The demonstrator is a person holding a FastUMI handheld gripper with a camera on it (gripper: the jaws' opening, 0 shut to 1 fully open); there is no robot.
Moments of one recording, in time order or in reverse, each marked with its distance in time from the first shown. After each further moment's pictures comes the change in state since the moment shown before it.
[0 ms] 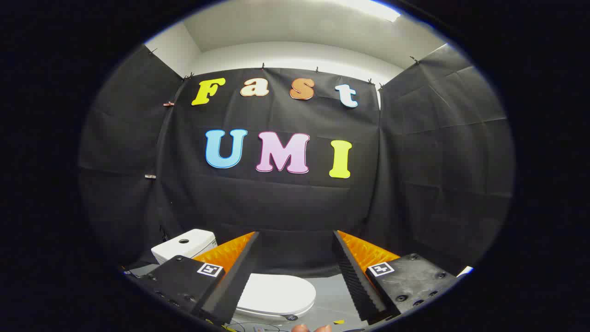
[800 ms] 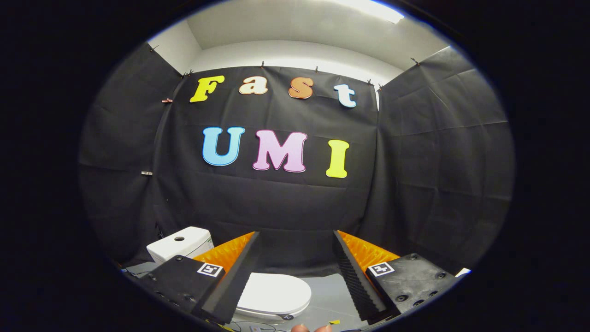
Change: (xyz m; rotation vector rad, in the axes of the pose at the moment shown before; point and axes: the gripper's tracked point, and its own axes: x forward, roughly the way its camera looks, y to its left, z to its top) arm 0.002 -0.010 -0.001 -0.013 0.001 -0.039
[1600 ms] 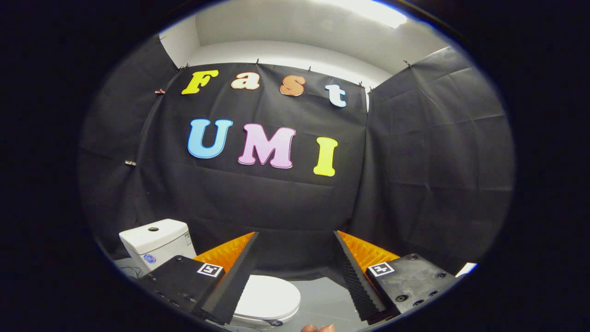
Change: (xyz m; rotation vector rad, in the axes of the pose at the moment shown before) arm 0.046 -0.013 -0.096 -0.024 -0.039 -0.074
